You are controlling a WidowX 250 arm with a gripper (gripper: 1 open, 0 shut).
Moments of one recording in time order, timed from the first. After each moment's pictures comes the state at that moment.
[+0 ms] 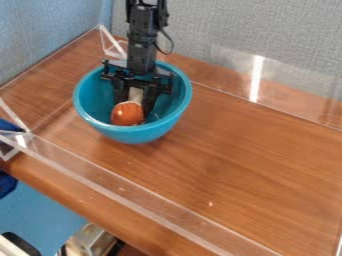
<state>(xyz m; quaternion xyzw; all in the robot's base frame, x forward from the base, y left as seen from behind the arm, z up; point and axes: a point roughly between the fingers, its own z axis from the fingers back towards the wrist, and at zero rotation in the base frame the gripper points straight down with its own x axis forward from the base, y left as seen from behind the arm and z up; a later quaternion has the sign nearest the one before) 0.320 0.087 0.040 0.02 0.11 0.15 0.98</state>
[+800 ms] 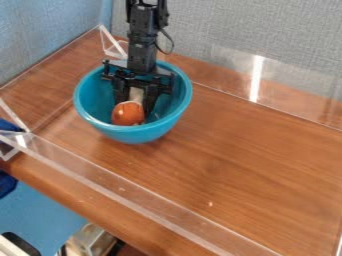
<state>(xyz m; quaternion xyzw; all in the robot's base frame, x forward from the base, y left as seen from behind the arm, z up) 0.322 0.086 0.040 0.02 0.11 0.15 0.98</state>
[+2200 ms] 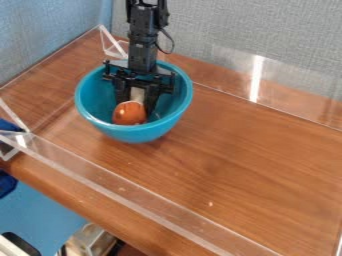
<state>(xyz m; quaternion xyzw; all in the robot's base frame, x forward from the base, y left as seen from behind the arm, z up) 0.322 0.085 0.040 0.01 0.10 0.15 0.98</state>
